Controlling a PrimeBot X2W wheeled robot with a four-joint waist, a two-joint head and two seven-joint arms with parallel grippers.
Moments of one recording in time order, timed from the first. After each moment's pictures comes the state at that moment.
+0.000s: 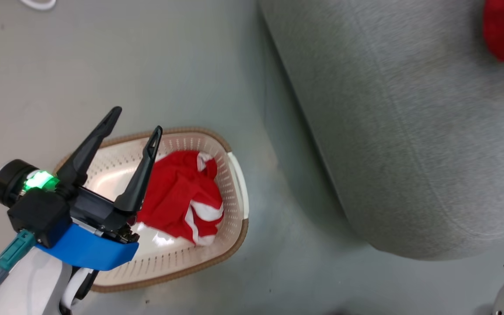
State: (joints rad) left arm -0.33 0.53 -0.43 -0.08 -0.43 -0.13 -0.26; right arm -1.04 -0.09 -0.58 0.46 -0.17 0.13 0.04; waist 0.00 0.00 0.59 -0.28
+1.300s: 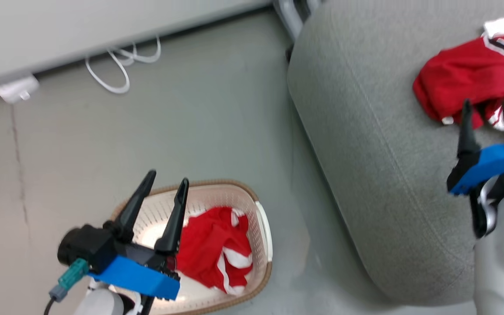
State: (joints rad) left arm -0.17 0.30 -0.40 0.09 -0.48 -0.13 -0.26; right arm -0.60 -0.05 -0.39 0.54 -0.20 0.13 -0.09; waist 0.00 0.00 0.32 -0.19
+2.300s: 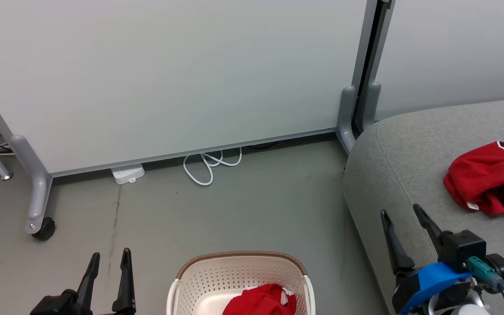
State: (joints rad) left arm 0.08 0.15 -0.08 0.25 -0.40 -0.13 -0.26; right arm -0.07 -0.05 -0.02 0.18 0.02 0.13 -0.07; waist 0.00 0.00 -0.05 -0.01
